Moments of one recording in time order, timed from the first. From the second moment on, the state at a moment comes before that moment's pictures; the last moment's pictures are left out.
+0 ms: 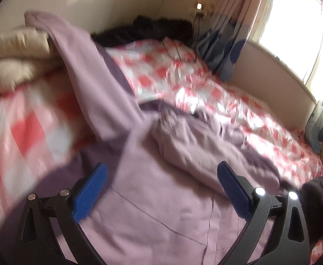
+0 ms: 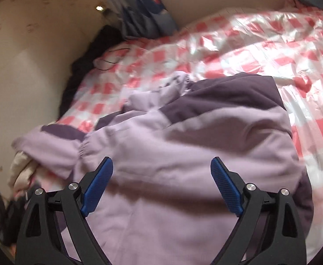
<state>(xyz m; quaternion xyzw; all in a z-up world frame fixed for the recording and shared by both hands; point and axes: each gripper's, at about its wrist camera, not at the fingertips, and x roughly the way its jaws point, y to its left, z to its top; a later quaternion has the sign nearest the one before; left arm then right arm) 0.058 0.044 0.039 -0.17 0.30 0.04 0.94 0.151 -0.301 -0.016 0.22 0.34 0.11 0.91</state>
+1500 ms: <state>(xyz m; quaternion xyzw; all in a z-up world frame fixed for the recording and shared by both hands) 0.214 0.350 0.206 -0.36 0.18 0.15 0.91 0.090 -0.314 -0.077 0.34 0.36 0.17 0.85</state>
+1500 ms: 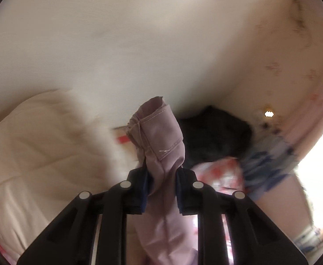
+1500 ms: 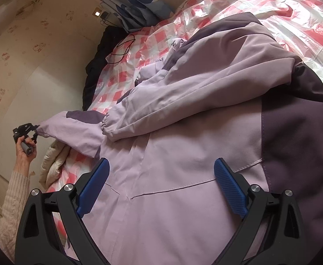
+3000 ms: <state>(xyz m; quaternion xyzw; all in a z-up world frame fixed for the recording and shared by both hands) 0.185 -0.223 0.024 -0.09 0.39 -0.35 0.85 0.059 -0.421 -0.060 0.50 0.27 0.09 0.82</state>
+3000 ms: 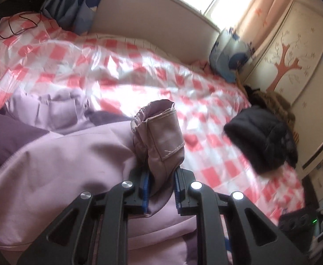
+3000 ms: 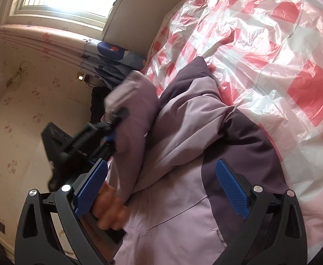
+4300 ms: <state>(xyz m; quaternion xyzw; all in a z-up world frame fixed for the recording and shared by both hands) 0.196 0.086 0.038 -0.17 0.35 -0.14 0.91 0.193 -0.397 0.013 0.29 0.28 0.12 0.91</state>
